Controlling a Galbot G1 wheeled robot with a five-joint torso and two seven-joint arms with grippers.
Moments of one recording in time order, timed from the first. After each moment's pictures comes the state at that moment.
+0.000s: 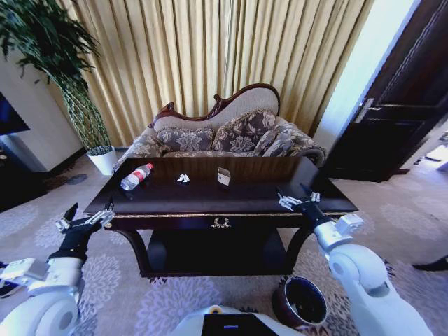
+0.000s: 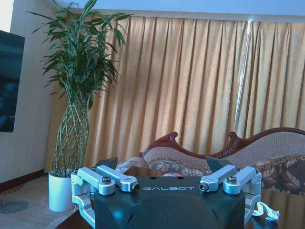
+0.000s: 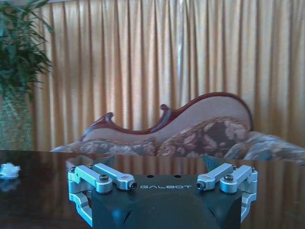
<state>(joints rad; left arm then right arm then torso) 1.79 -1.30 -1.06 -2.48 -0.66 0.21 -0.10 -1.50 1.03 0.73 2.31 0.64 -0.32 0.02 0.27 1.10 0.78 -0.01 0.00</state>
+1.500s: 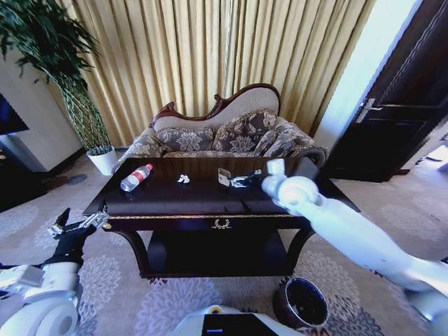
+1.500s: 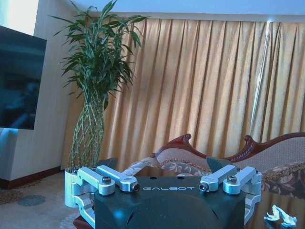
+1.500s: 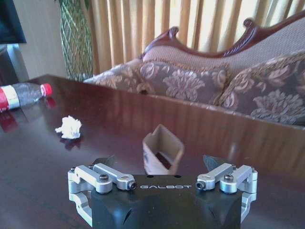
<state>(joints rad) 1.79 -1.38 -1.08 -2.49 -0.64 0.21 -0.11 -0.35 0.82 -0.29 1.93 1.28 -0.70 0.50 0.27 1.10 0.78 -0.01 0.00</state>
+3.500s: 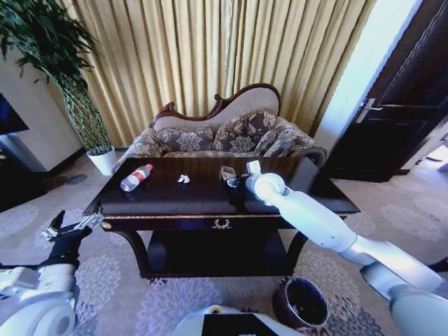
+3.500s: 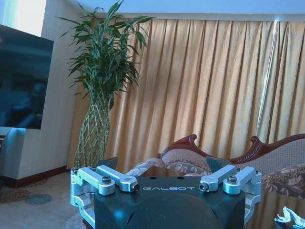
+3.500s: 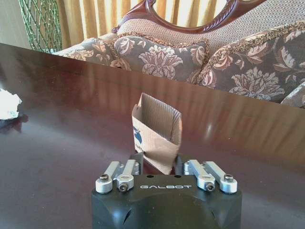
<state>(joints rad) 1.79 -1.39 -1.09 -2.47 -0.64 0.20 -0.11 -0.31 0.91 -0.34 1.71 1.19 -0.71 0.49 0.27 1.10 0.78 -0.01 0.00</state>
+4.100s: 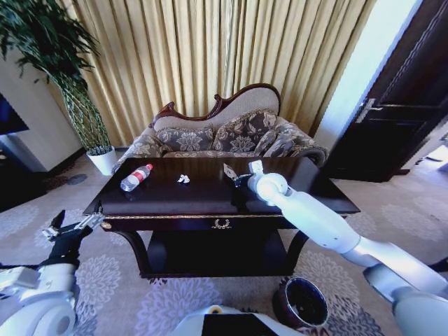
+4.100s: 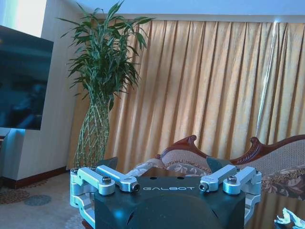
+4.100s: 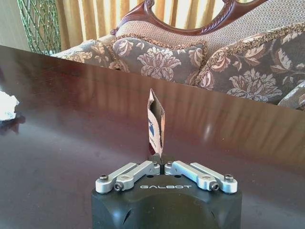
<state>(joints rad) 1.79 -1.39 -1.09 -2.47 -0.64 0.20 -0.11 -0.32 0.89 -0.33 1.72 1.18 -0.71 0.48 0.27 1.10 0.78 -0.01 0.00</state>
